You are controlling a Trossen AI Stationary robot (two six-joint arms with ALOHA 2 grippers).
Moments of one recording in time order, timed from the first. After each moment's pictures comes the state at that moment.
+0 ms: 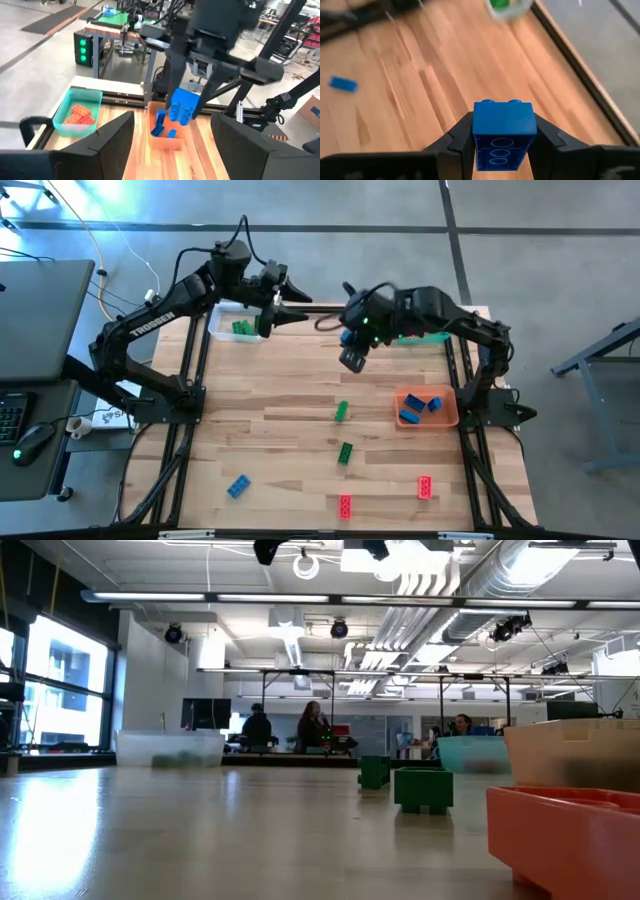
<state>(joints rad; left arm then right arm) 0.66 1.38 1.48 -0.39 0.66 -0.02 -0.07 1.82 2.32 -1.43 0.18 0.33</state>
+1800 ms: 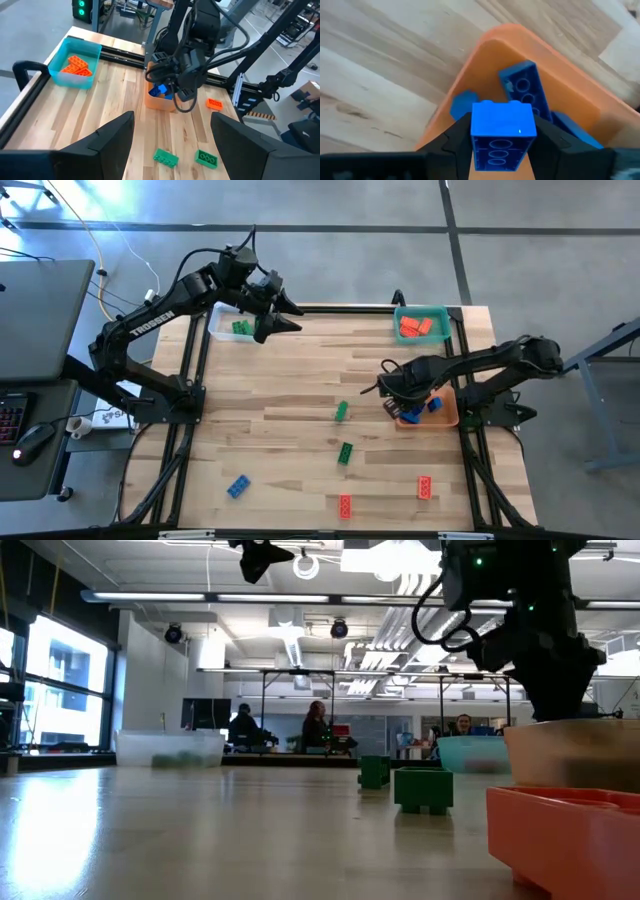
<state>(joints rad) 0.68 1.38 1.48 -0.63 0.66 0.02 0.02 1.41 0.90 -1.10 0.00 1.01</state>
